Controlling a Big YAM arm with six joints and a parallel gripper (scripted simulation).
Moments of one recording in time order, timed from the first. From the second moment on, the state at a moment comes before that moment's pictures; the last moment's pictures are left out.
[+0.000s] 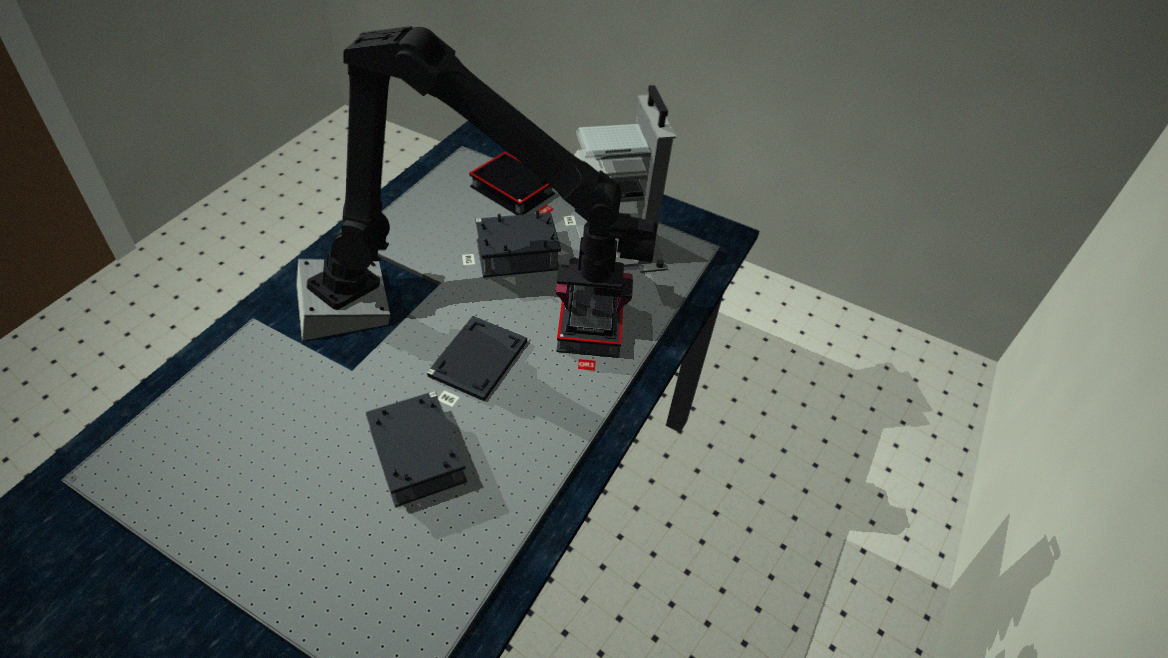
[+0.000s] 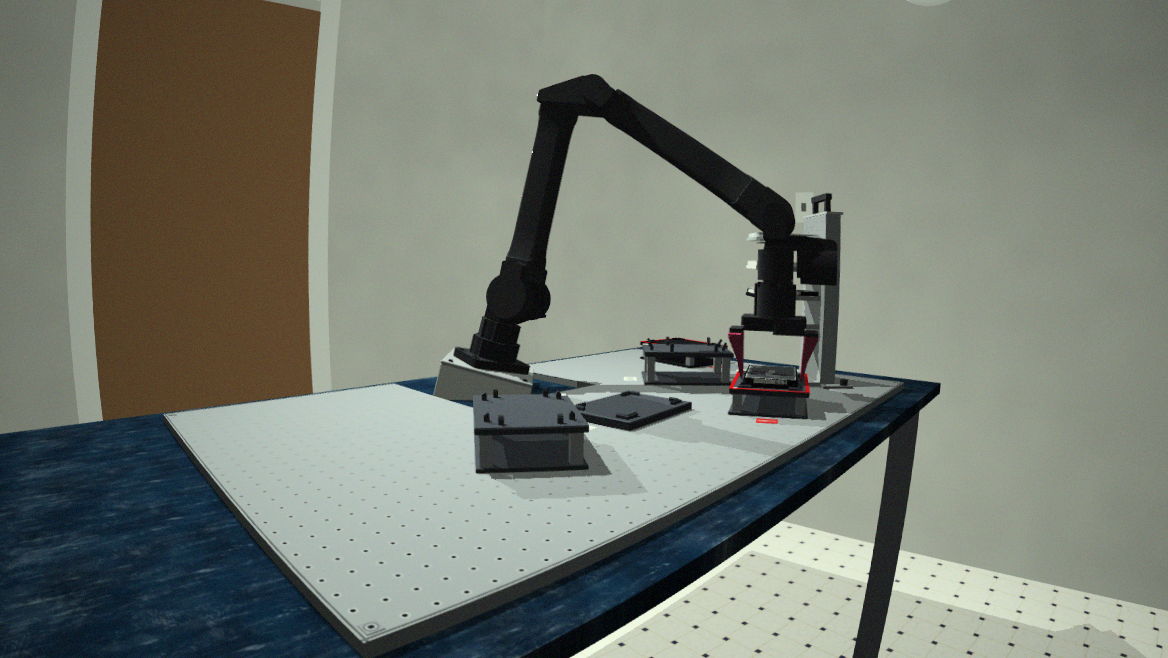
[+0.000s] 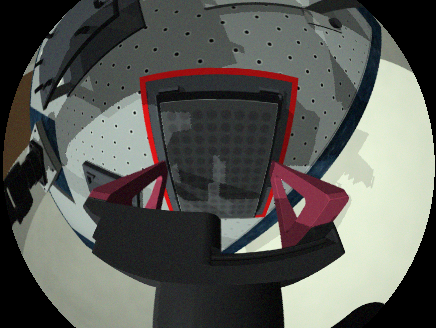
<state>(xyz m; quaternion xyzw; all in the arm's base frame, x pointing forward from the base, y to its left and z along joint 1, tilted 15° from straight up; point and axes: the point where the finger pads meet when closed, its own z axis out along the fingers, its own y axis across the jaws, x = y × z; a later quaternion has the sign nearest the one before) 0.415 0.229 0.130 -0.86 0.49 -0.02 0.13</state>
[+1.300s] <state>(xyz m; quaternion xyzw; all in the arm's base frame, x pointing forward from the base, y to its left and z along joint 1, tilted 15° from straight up) 0.404 0.214 0.203 -0.86 0.49 -0.01 0.12</state>
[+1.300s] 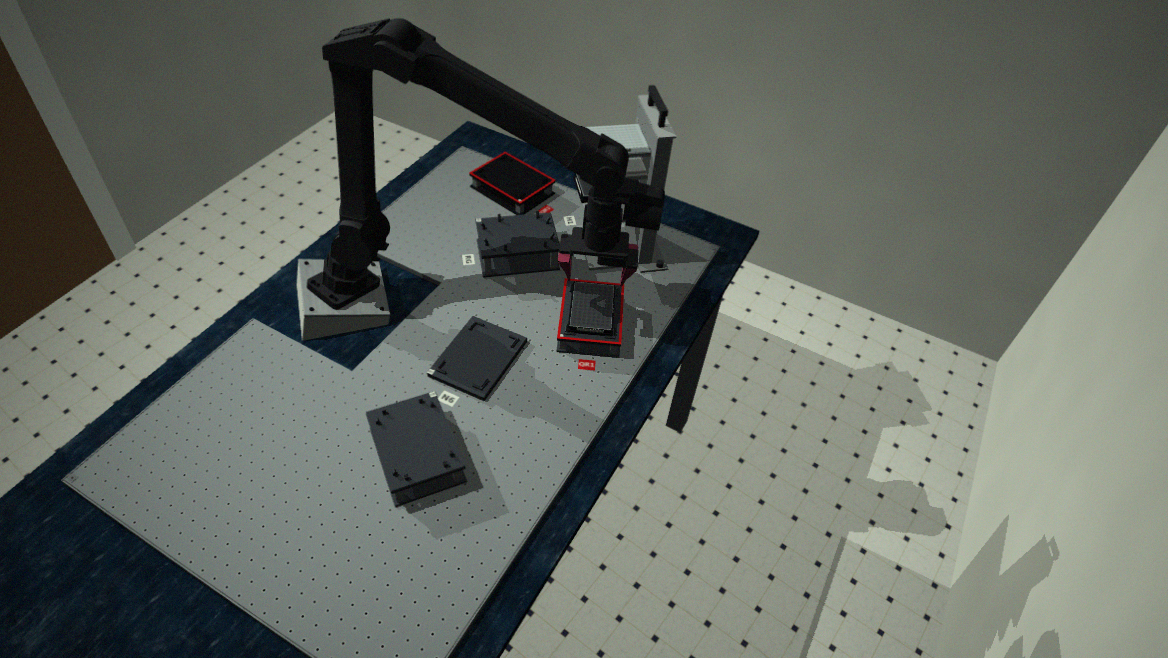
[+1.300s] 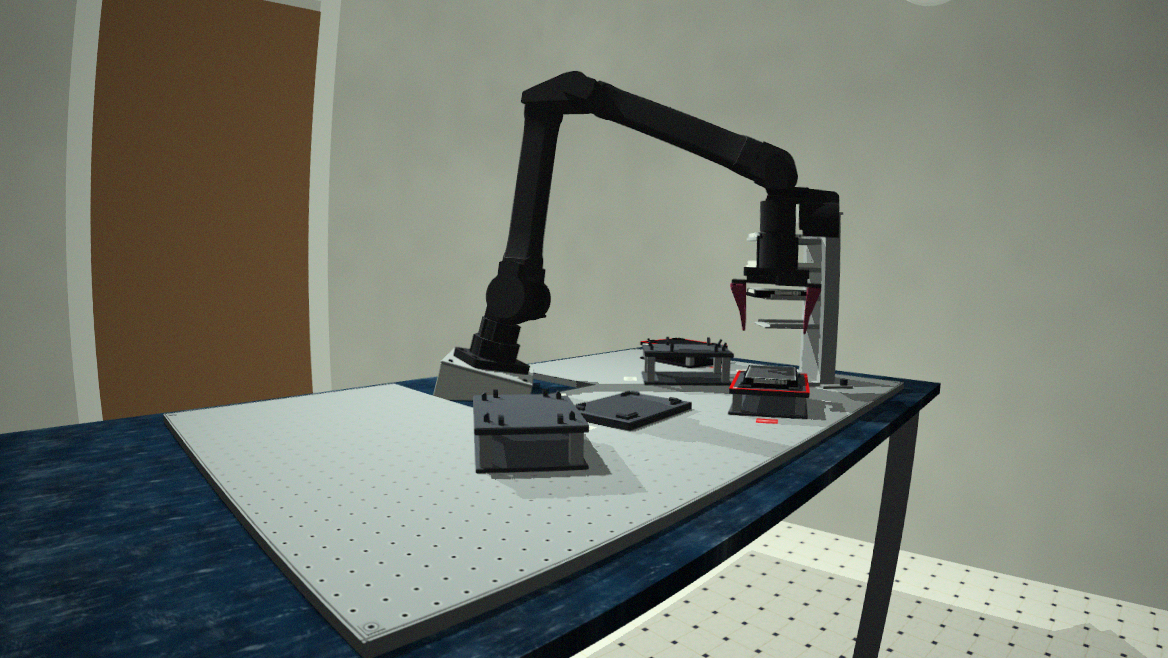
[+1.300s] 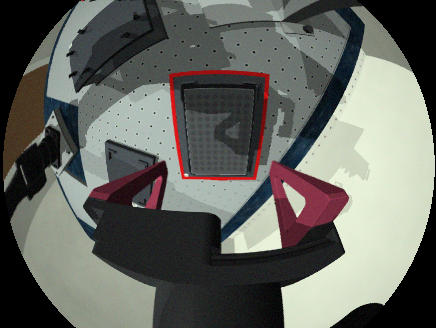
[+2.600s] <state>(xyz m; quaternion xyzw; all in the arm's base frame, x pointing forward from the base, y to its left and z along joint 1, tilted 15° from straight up) 0.391 0.196 0.294 -0.86 0.49 -0.01 0.12</state>
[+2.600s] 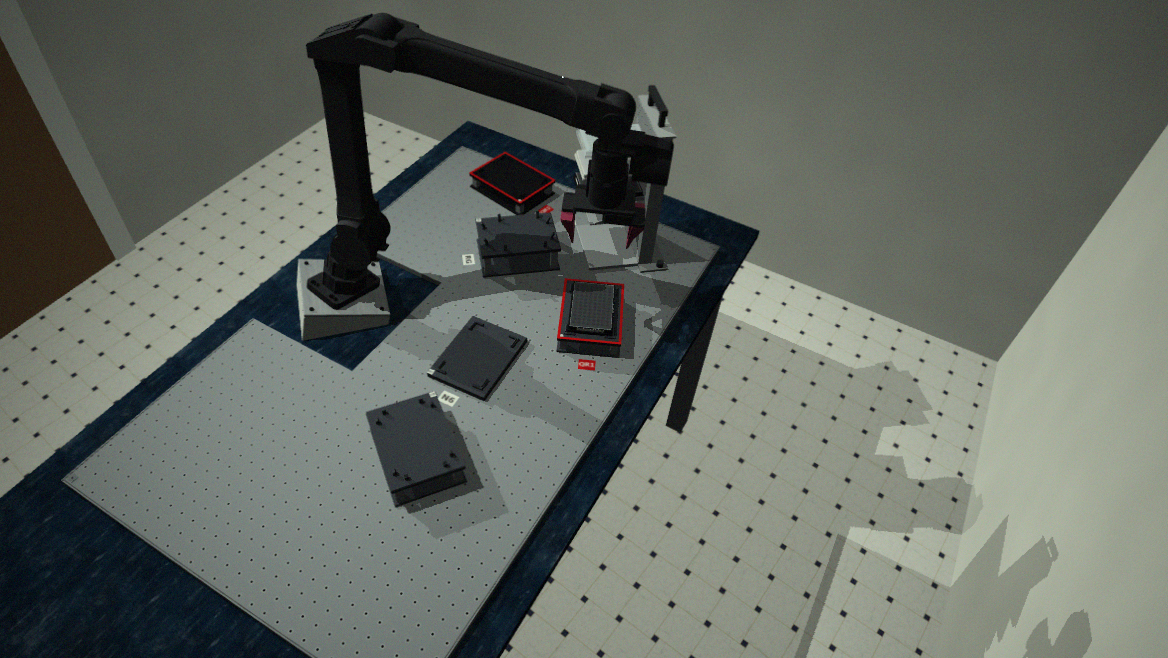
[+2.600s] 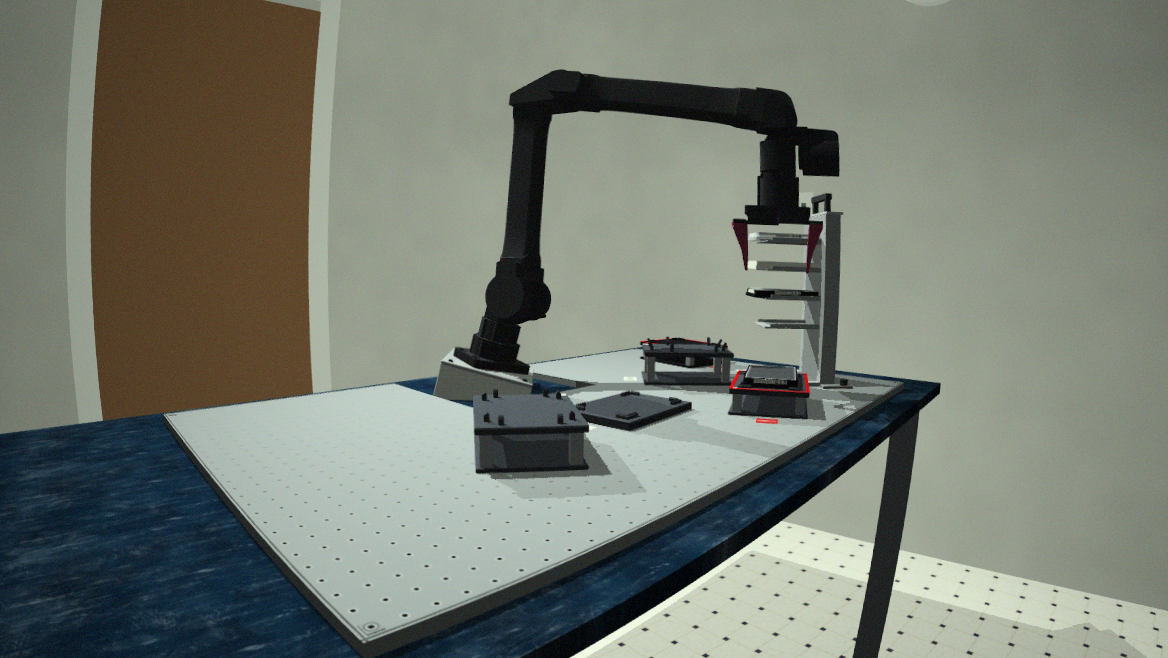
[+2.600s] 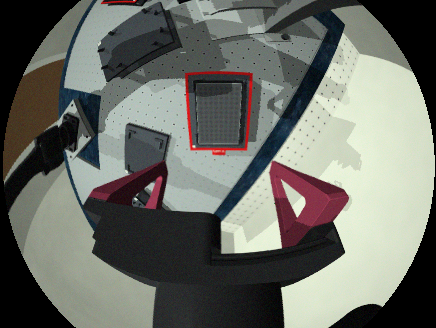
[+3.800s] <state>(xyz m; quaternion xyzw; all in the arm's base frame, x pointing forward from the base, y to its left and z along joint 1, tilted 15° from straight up) 0.313 0.208 0.305 -0.75 0.60 0.07 0.28</state>
